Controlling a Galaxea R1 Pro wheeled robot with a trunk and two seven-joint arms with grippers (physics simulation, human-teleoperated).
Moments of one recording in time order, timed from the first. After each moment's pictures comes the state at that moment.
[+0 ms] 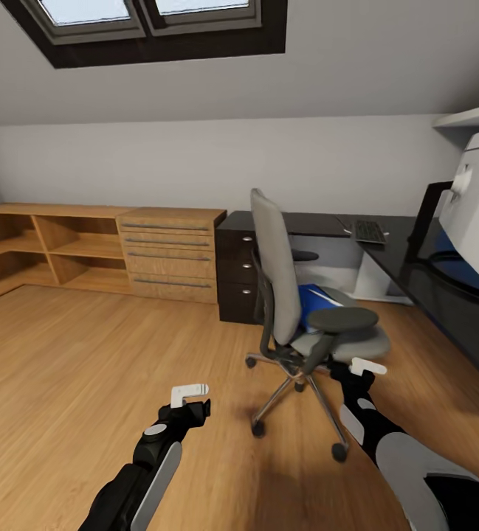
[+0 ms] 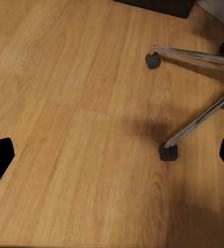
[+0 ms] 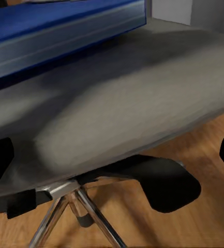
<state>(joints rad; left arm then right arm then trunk) -0.32 -0.08 -0.29 -1.24 0.33 0.48 0.36 -0.82 -0.05 -0.05 -0.21 -0.19 -0.44 -0.16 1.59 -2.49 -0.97</state>
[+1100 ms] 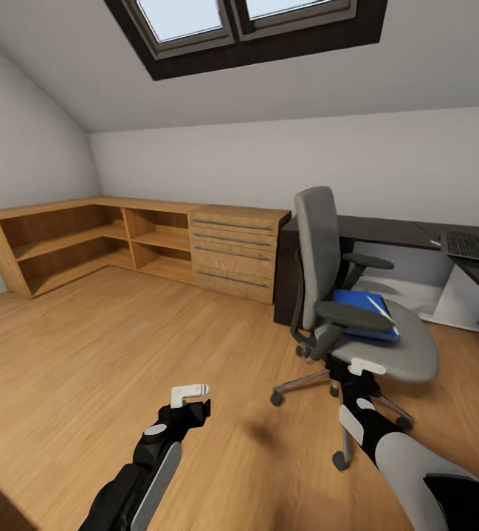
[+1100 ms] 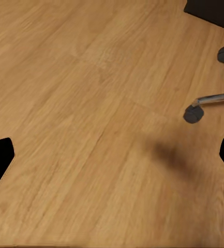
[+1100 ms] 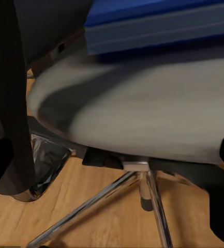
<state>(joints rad) -0.32 -0.08 -0.29 -1.24 0.33 0.48 0.36 -0.82 -0.05 -0.05 -0.21 -0.19 -0.44 -0.16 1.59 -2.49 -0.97</state>
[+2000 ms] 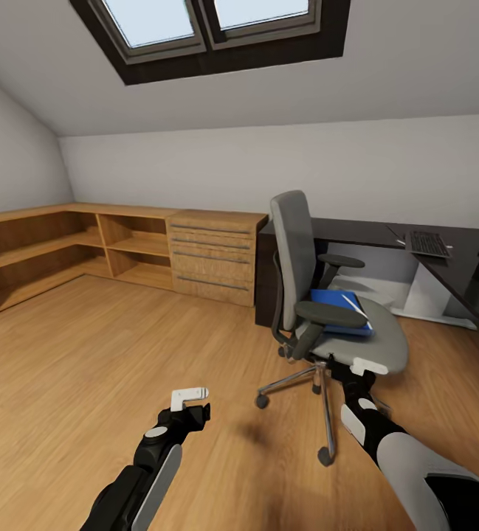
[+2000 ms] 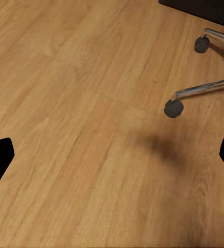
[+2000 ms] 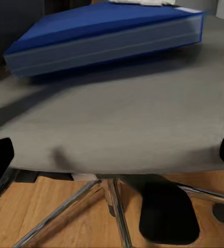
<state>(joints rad) -0.32 -0.08 -0.29 -1.21 0.33 0.48 0.36 -0.82 -0.05 -0.05 -0.21 -0.19 -0.44 -0.16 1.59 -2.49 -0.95</state>
